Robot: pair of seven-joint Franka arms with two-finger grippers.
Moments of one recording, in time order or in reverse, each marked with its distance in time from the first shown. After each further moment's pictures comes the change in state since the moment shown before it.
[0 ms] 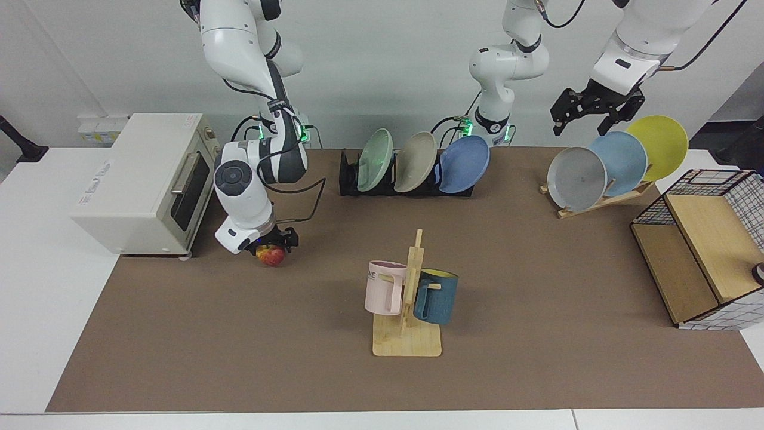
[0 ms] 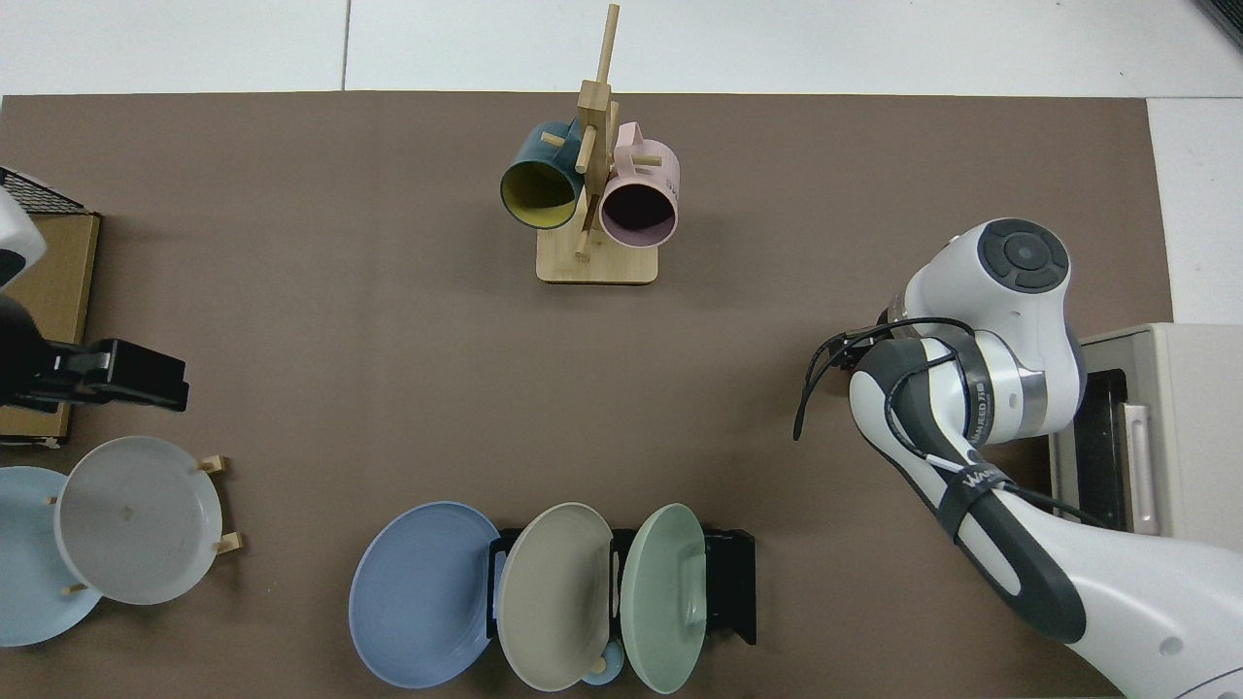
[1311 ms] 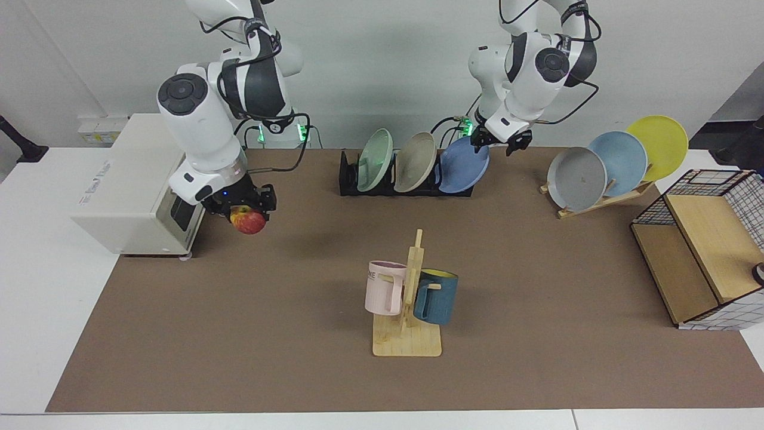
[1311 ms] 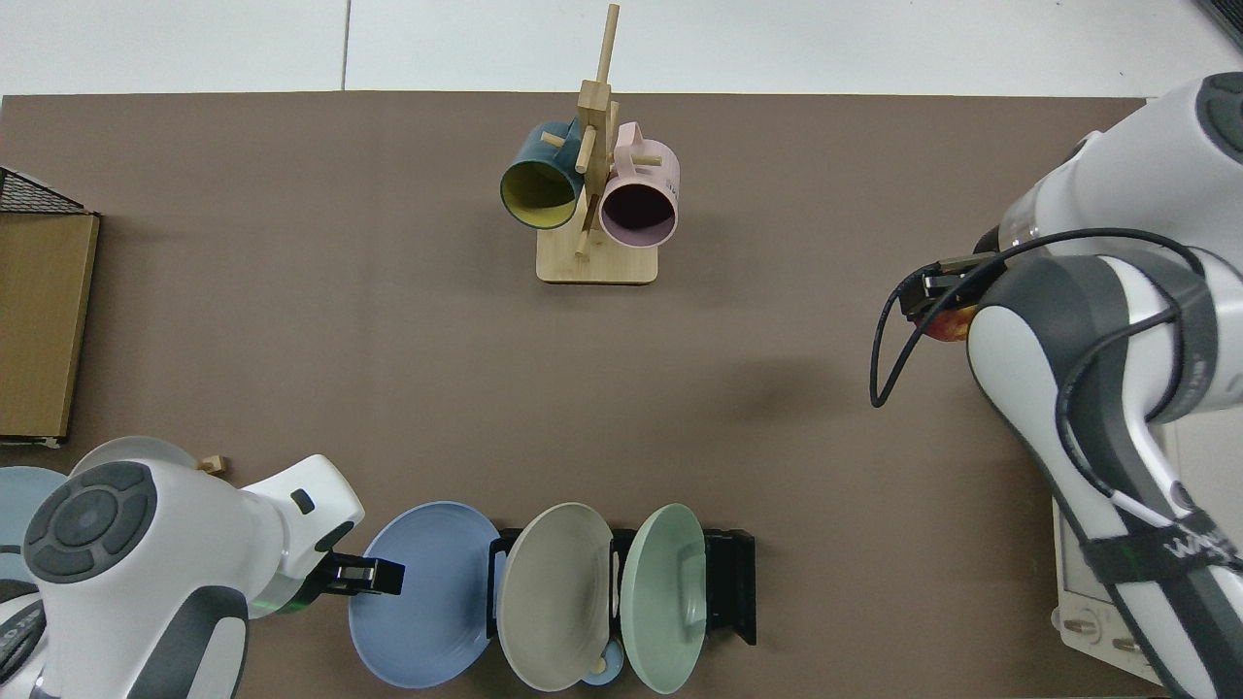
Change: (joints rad) left arm -0.123 -0.376 -0.050 -0.958 -0.168 0.446 -0.010; right arm -0.005 -0.131 -0.012 0.344 0.002 -0.439 0.000
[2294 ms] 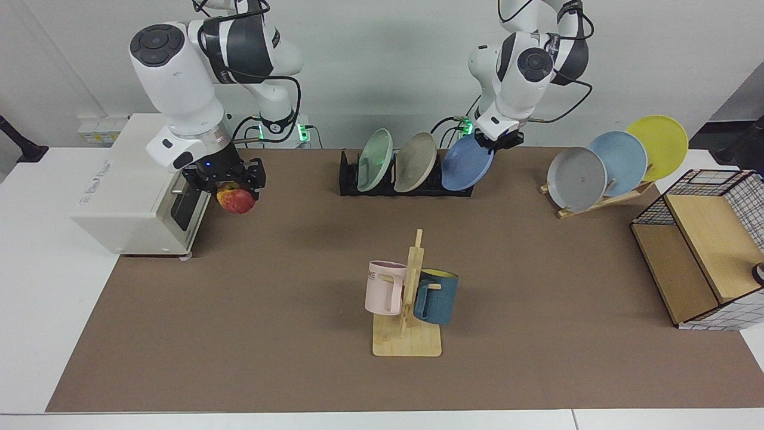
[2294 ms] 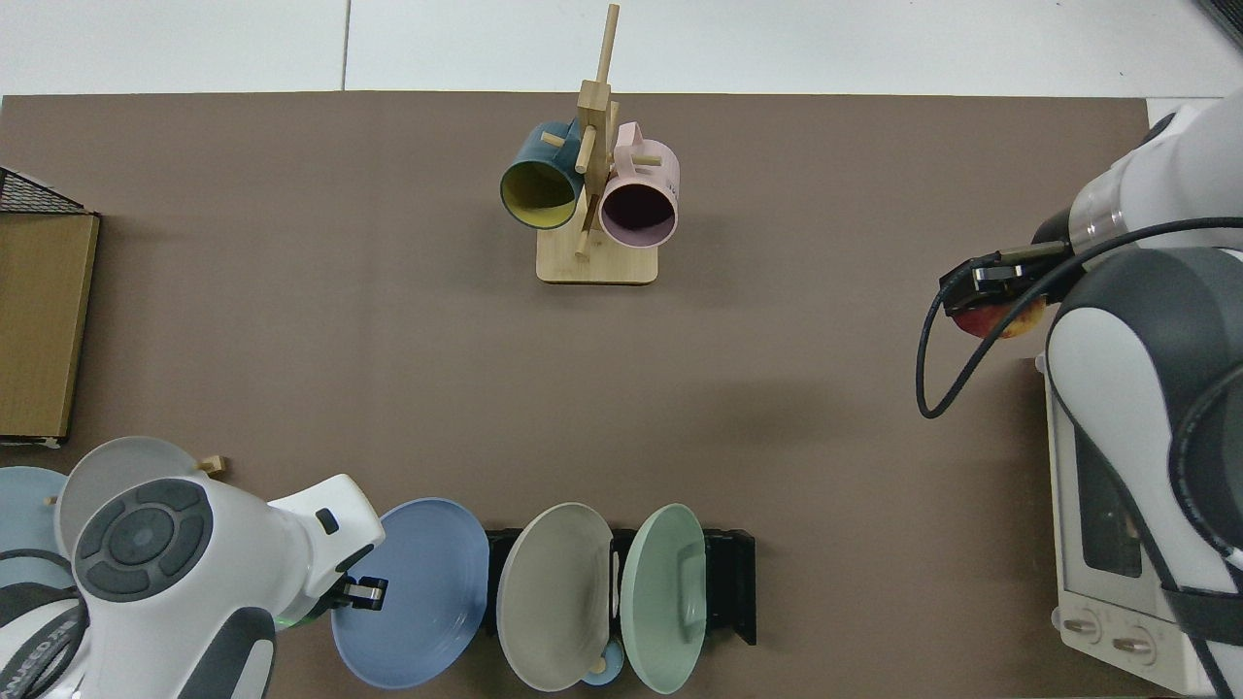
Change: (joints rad) left arm -0.050 -0.015 0.002 -0.003 0.098 -0.030 0.000; right arm -0.009 -0.050 -0.002 0.066 0.002 -0.085 0.000
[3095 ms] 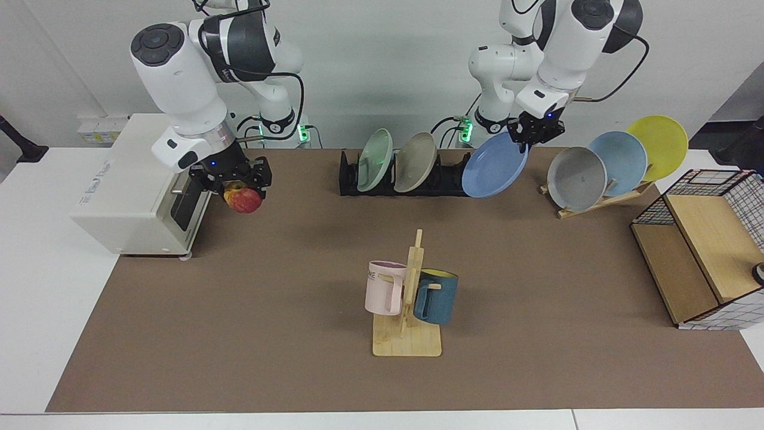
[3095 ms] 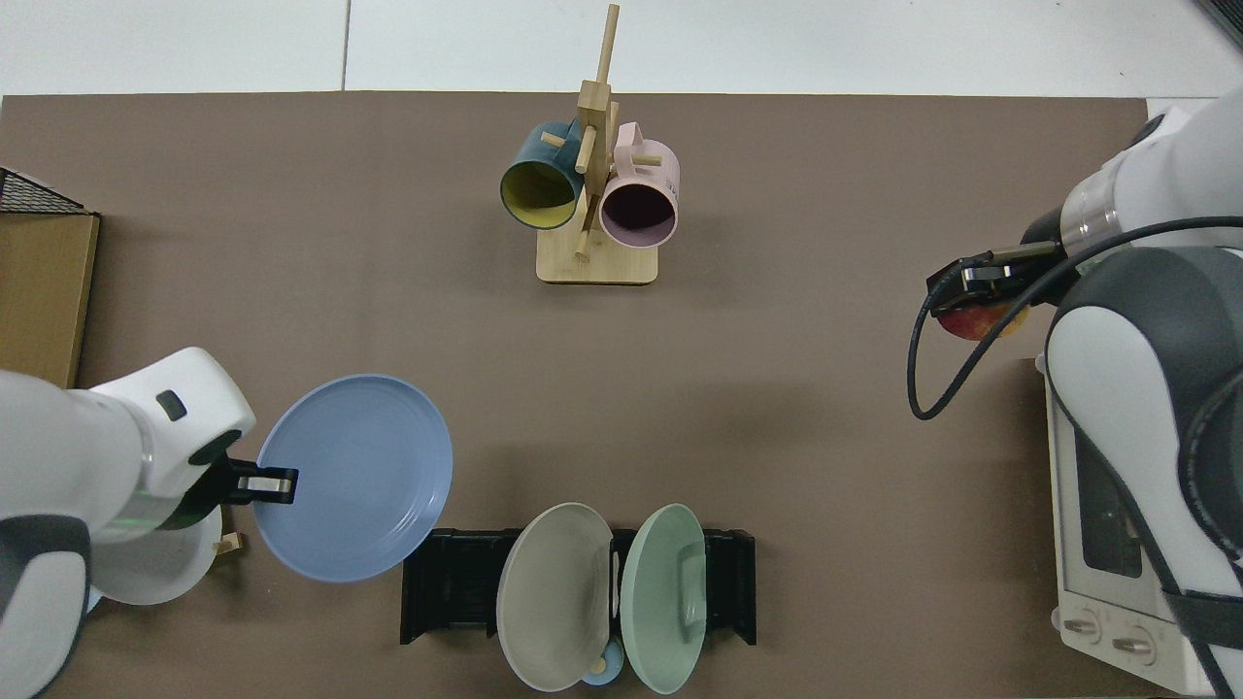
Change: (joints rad) left arm 0.074 0.125 0.076 0.356 -0.010 -0.045 0.048; right arm 0.002 0.000 0.003 0.001 0.041 0.002 0.000
